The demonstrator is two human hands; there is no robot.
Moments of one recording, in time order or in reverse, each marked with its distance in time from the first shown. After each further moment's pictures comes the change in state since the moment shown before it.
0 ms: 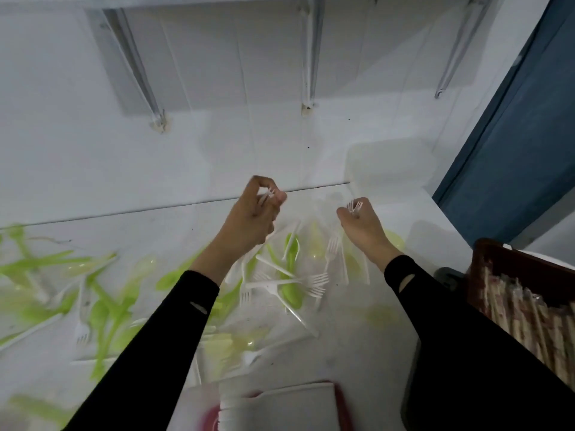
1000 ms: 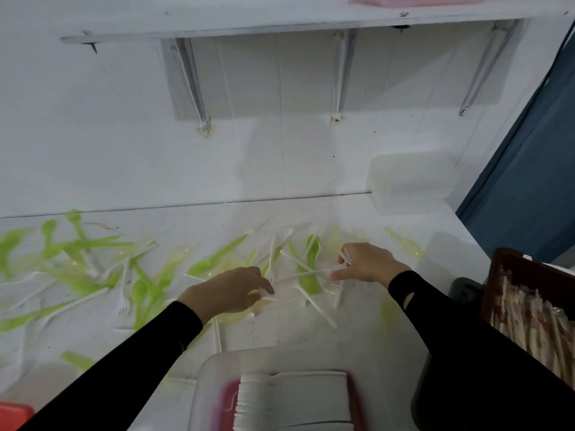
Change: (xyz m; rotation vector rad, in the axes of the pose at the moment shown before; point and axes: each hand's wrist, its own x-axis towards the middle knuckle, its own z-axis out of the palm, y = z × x) left_hand -0.082 -0.091 -0.055 0.937 -0.548 -0.030; right_hand -0.037 0.005 0.010 -0.965 -0.548 -0.124
